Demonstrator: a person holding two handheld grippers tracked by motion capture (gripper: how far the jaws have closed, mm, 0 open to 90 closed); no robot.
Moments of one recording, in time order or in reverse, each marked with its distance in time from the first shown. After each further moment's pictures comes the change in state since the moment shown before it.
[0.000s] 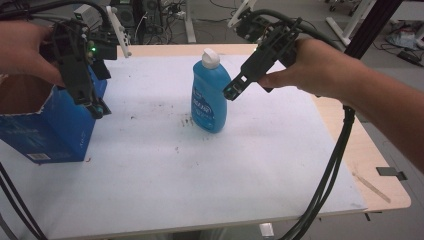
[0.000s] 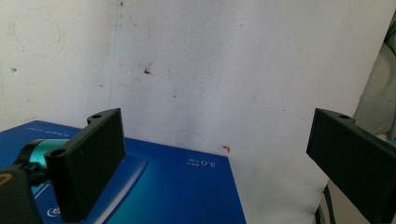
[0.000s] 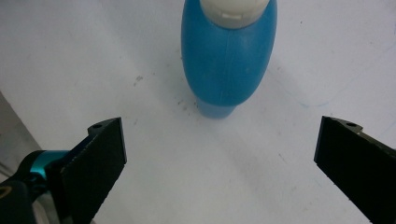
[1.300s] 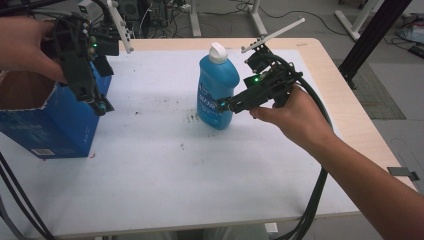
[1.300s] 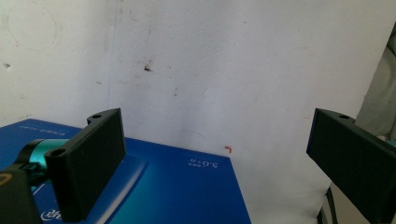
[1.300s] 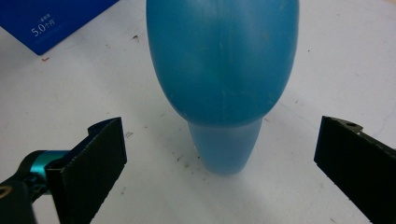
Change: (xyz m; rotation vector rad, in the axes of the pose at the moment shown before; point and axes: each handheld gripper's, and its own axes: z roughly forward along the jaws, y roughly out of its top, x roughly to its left) left arm 0.006 -0.004 0.006 -0.009 -0.011 -0.005; right arm -0.001 -0.045 0.068 -0.326 0.004 0.110
